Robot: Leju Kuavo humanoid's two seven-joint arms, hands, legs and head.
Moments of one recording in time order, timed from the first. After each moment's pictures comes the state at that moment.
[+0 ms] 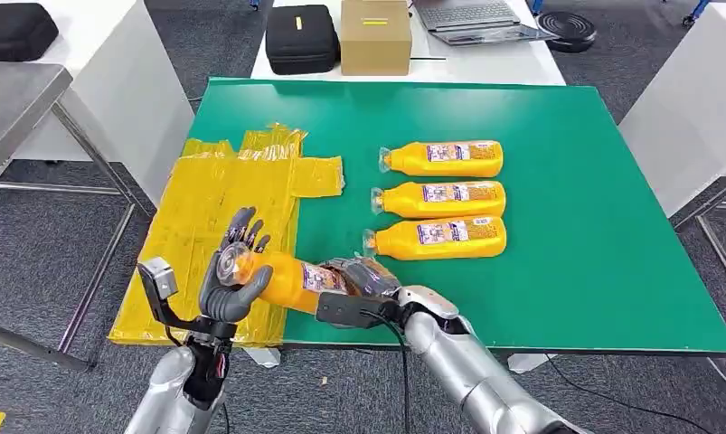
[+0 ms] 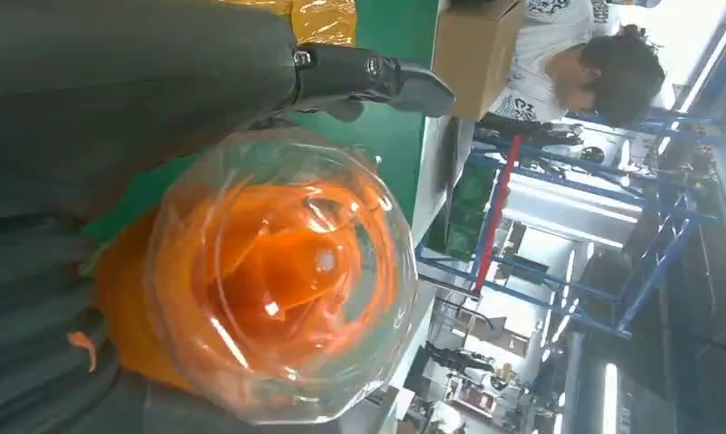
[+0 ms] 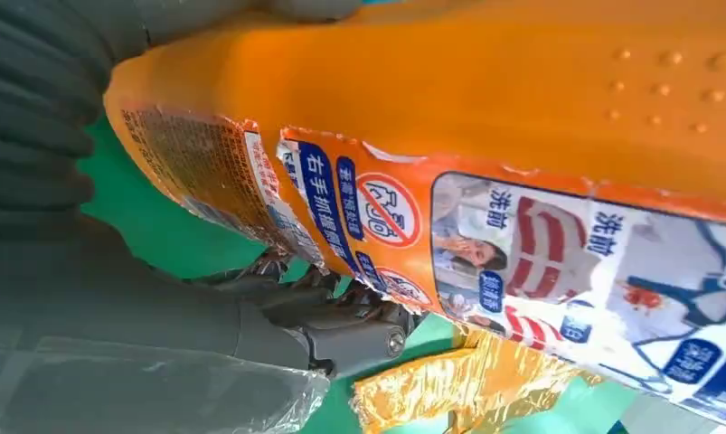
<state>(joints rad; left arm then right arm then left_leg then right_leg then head) -0.15 -0.14 -0.21 -1.25 0.28 -0.29 -0.40 -0.49 0.13 0.56 -0.83 0.75 0.14 -0.37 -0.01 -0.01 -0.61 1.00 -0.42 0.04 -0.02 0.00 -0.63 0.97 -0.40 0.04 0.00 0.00</state>
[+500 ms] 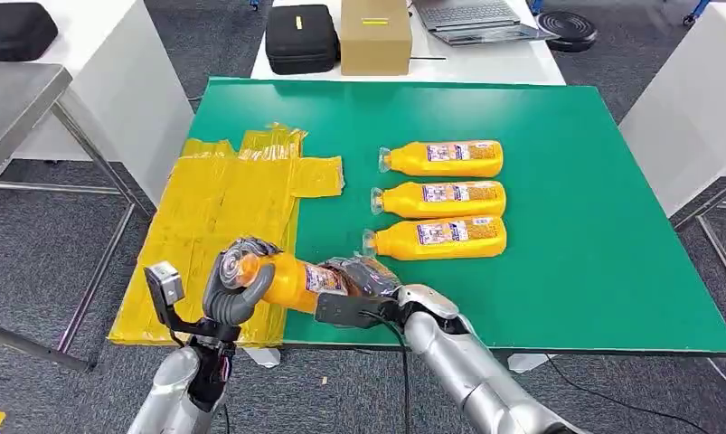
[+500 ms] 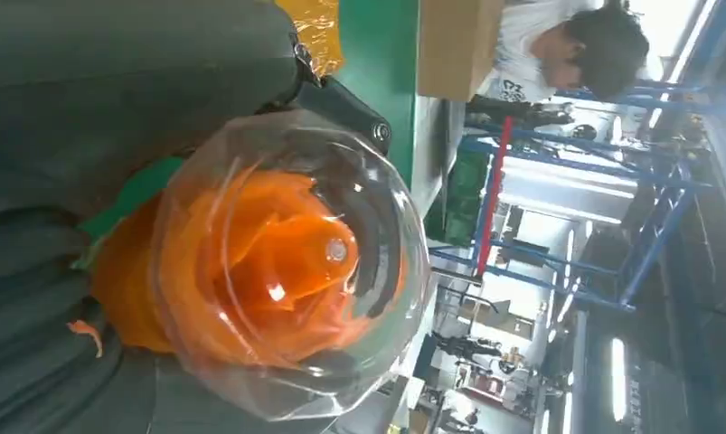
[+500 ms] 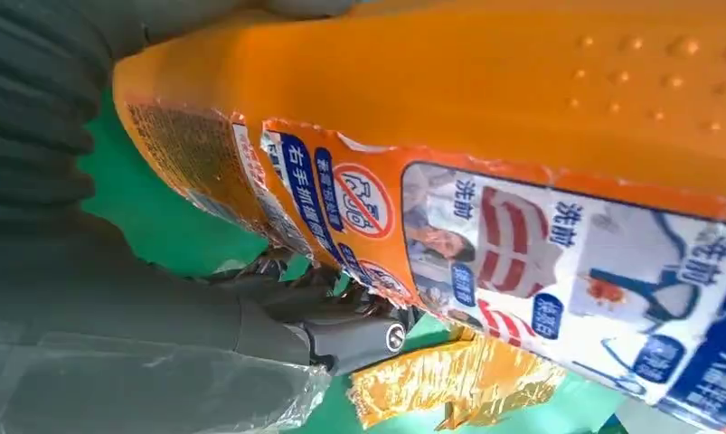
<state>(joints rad) -0.15 -0.14 -0.23 -1.25 0.19 -0.31 -0.43 -0.49 0.13 0.55 -0.86 0.73 0.14 -0.37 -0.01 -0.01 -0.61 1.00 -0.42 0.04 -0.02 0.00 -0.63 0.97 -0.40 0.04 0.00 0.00</state>
